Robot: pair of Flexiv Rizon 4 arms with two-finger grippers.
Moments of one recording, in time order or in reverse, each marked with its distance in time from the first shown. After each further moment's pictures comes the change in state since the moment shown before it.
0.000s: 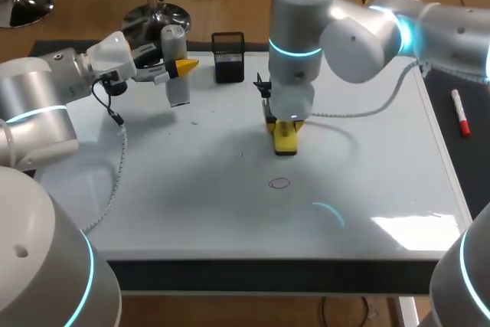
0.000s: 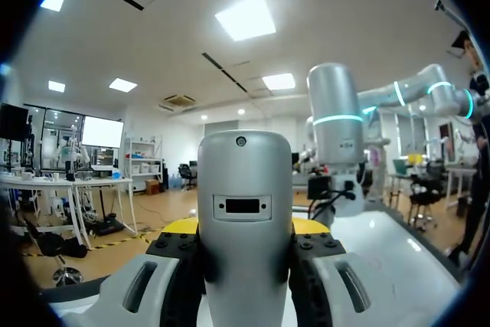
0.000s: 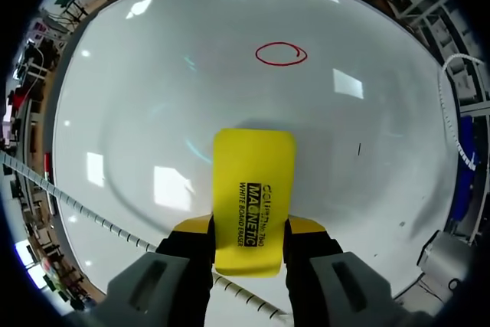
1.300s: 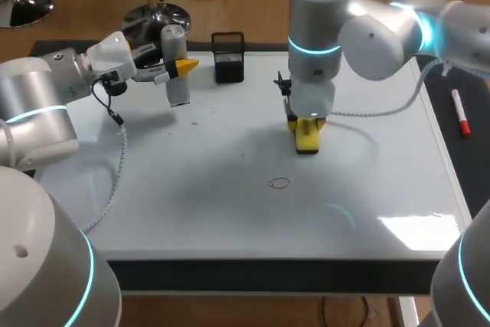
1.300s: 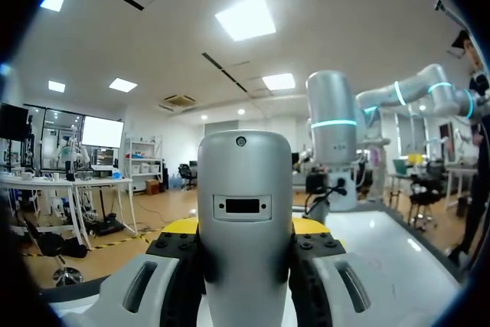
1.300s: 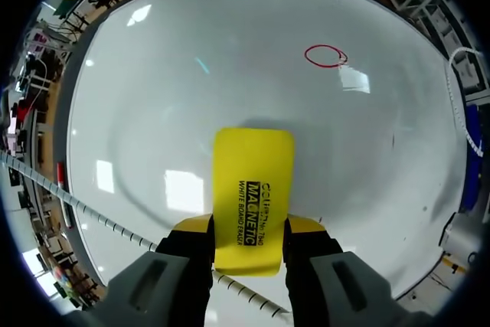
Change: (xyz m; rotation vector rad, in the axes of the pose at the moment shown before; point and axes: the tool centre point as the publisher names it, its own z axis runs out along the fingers) left arm 0.000 0.000 0.000 0.000 0.000 0.000; right arm 0.048 -0.005 -0.005 0.012 0.043 0.042
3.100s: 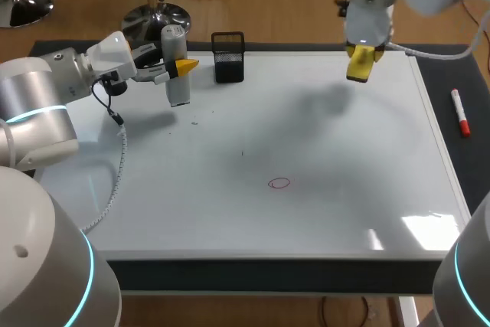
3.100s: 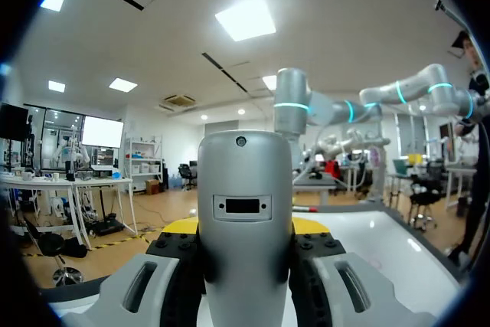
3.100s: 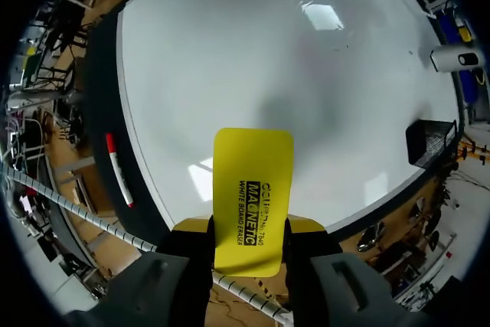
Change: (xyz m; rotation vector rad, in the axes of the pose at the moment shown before) left arm 0.000 0.000 0.000 0.000 0.000 0.000; right arm 0.154 -0.137 -0.082 0.127 0.030 0.405
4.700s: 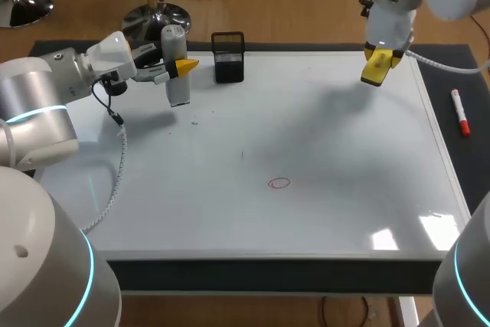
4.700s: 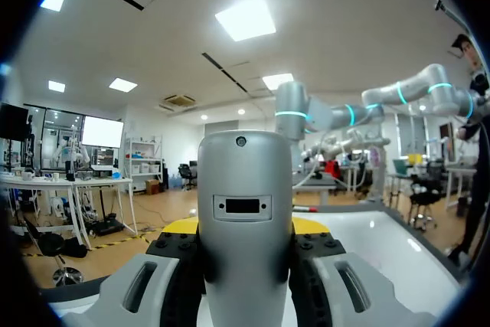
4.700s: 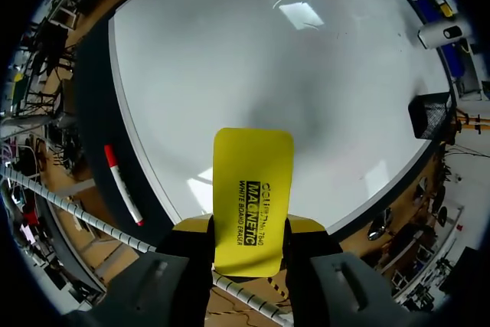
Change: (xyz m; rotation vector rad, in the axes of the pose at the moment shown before) left arm 0.000 0.000 0.000 0.002 0.001 0.002; right arm 0.033 -0.009 0.014 -0.040 -0.043 0.106
